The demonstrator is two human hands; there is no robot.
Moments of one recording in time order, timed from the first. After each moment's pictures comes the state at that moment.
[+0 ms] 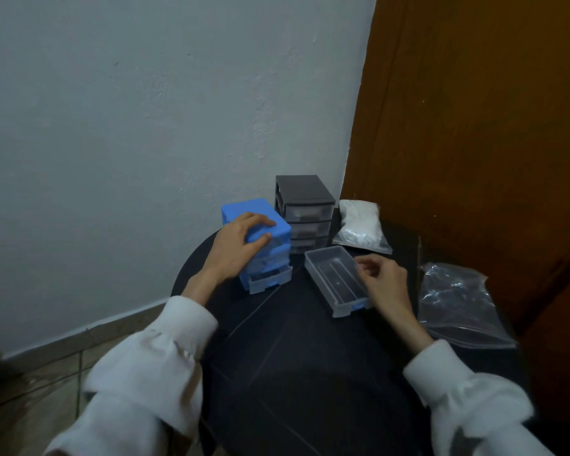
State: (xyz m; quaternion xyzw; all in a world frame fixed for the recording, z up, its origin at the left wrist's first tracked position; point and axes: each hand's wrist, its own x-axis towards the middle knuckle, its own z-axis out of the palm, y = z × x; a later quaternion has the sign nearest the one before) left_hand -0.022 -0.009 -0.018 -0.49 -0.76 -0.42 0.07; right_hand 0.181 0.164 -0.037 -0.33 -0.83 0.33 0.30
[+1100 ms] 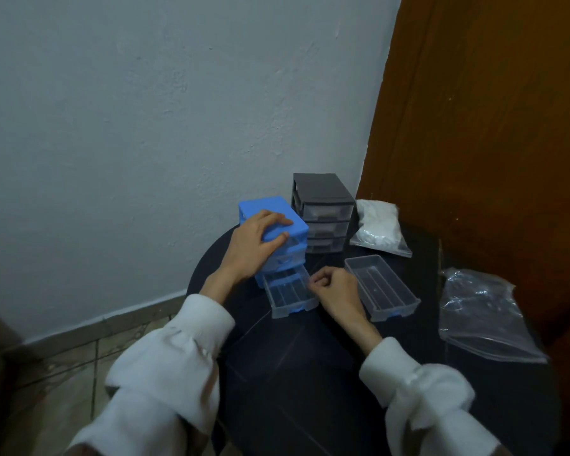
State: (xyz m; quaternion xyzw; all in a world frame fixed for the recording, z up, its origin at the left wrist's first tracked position) left_hand -0.026 -0.009 -0.023 -0.48 -0.76 -0.43 0.06; right_hand 0.120 0.106 -0.059 -0.30 -0.85 0.40 0.20
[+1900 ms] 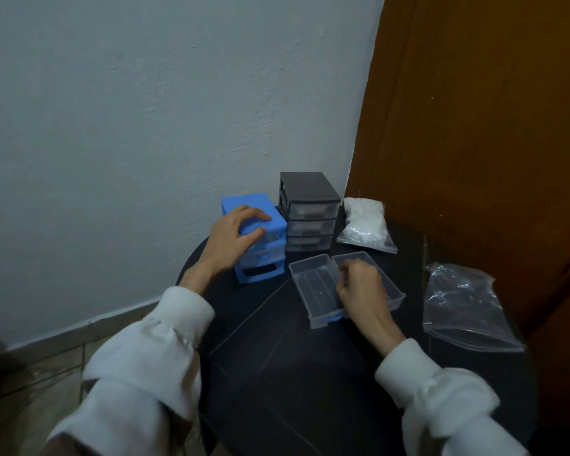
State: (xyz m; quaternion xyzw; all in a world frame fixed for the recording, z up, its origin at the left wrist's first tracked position) left_hand -0.041 -0.014 -0.020 -0.48 -0.76 -0.44 0.06; right_hand 0.160 0.134 -0.045 -0.31 -0.91 0.17 0.22
